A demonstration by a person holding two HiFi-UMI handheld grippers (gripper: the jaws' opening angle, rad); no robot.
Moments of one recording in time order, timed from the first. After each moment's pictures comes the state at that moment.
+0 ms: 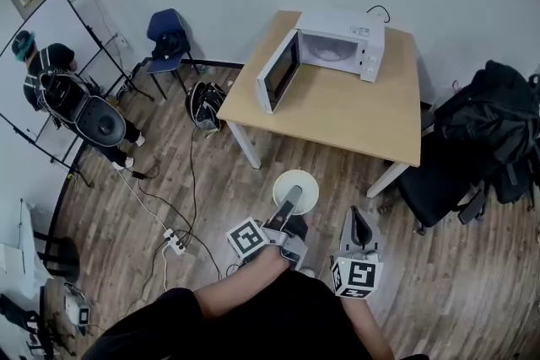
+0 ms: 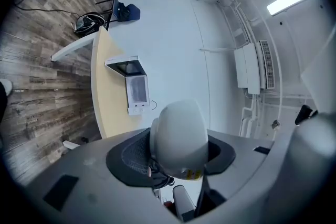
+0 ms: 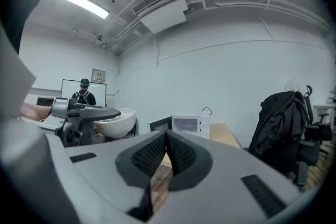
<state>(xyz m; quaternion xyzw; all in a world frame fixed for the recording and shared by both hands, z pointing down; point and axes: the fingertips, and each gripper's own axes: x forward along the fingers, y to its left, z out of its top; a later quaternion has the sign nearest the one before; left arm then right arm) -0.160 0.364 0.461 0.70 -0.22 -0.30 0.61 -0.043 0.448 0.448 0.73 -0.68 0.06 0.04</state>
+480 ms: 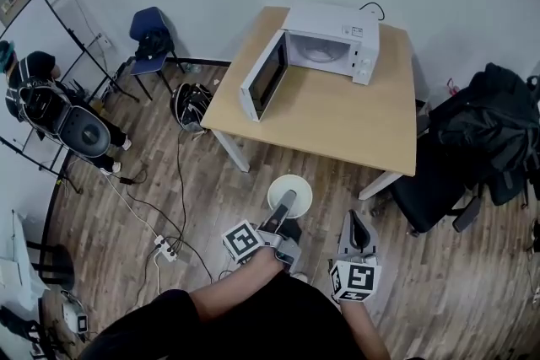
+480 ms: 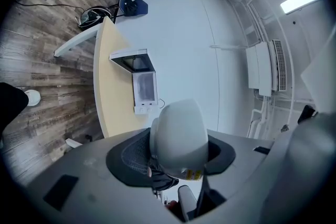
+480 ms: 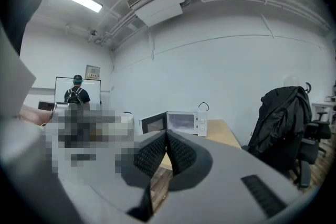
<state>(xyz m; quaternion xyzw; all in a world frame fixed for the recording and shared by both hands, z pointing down) -0.131 0.299 0.498 0.69 -0.23 -0.28 0.63 -0.007 0.390 0.471 0.74 -0.67 0.08 0.05</state>
